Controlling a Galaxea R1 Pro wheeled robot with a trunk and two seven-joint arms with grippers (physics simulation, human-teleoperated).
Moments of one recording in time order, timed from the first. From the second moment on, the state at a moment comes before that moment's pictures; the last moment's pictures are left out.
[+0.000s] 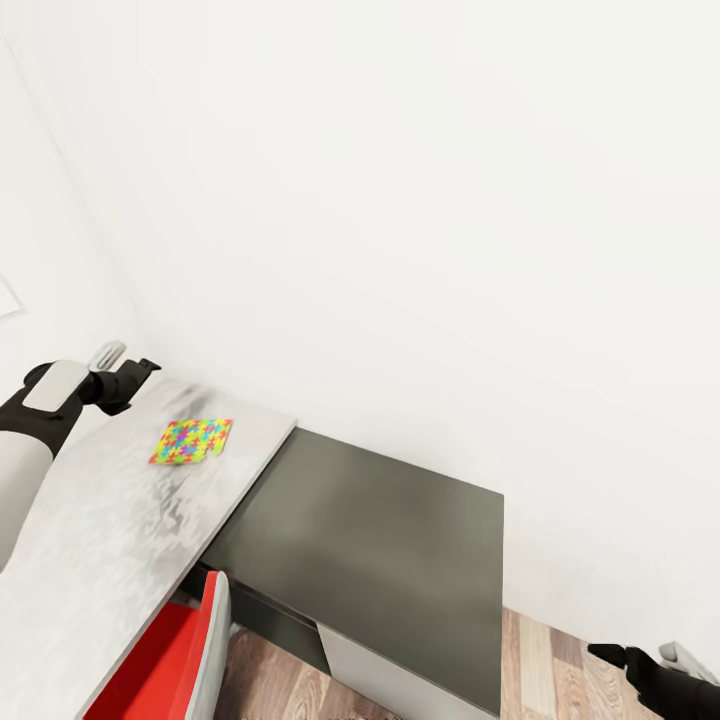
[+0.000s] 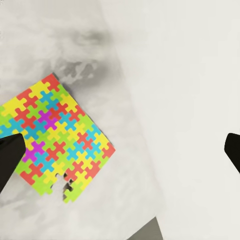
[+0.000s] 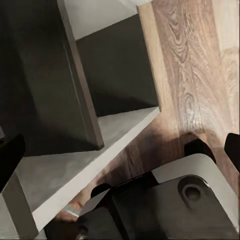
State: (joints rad) left arm -1.27 0.42 -0.08 -0.48 1.18 0.51 0.39; right arm -0.42 -0.92 1.15 -0.92 -2.04 0.23 0.17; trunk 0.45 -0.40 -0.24
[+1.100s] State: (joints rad) left arm -1.28 0.44 -0.09 -0.47 1.18 0.51 0.39; right arm -0.28 -0.73 1.19 -0.43 -1.78 0.22 0.33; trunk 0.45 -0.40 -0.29
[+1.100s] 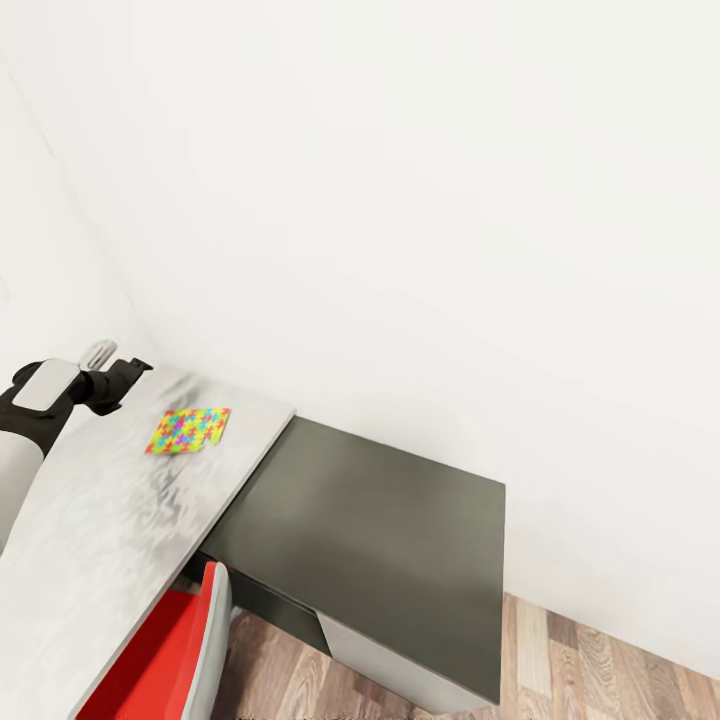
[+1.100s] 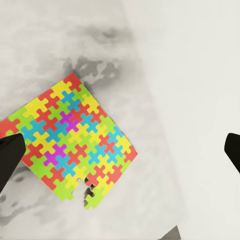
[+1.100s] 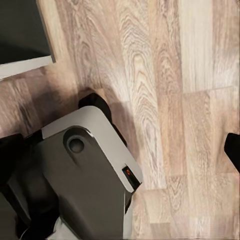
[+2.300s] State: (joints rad) left arm -1.28 0.44 -0.09 -0.47 1.07 0.51 0.39; right arm -0.13 -0.60 1.18 -0.13 -1.69 0.02 0.51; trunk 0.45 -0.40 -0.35
